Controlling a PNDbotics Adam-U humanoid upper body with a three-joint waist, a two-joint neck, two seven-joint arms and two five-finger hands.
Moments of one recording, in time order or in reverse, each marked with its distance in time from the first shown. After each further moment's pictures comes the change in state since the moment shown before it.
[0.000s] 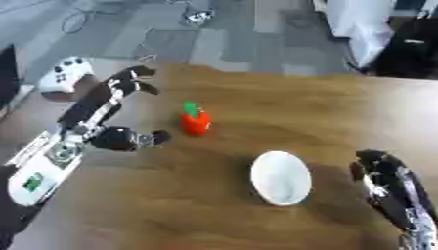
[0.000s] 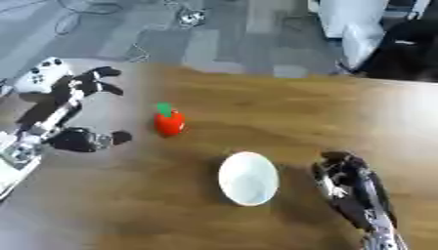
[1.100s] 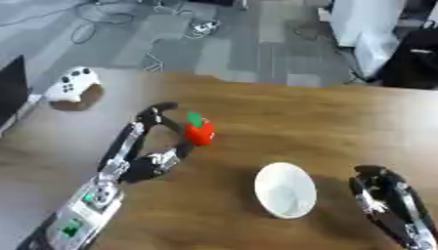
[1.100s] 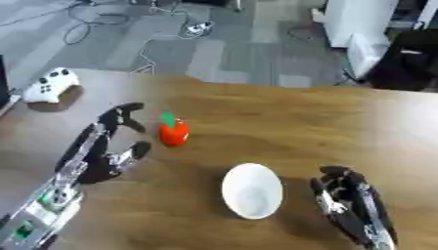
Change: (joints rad) left arm 0.189 -0.426 -0.010 -0.160 0.539 0.060 0.088; right arm 0.035 0.021 -0.025 -0.021 -0.002 0.013 -0.020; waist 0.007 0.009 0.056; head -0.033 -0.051
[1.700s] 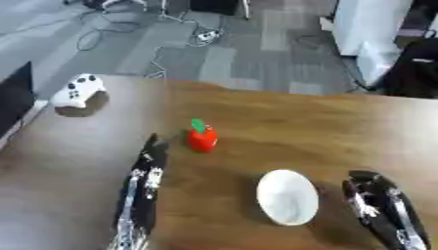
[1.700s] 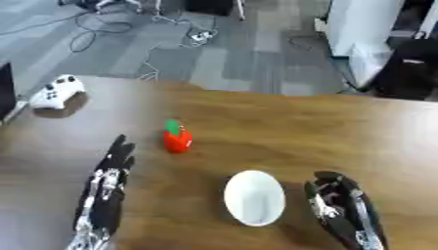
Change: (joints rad) left arm 0.024 -0.114 0.053 0.052 -0.026 -0.083 0.050; right arm 0.024 0.020 -0.012 -0.023 0.011 0.013 -0.014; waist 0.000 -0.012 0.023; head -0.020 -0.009
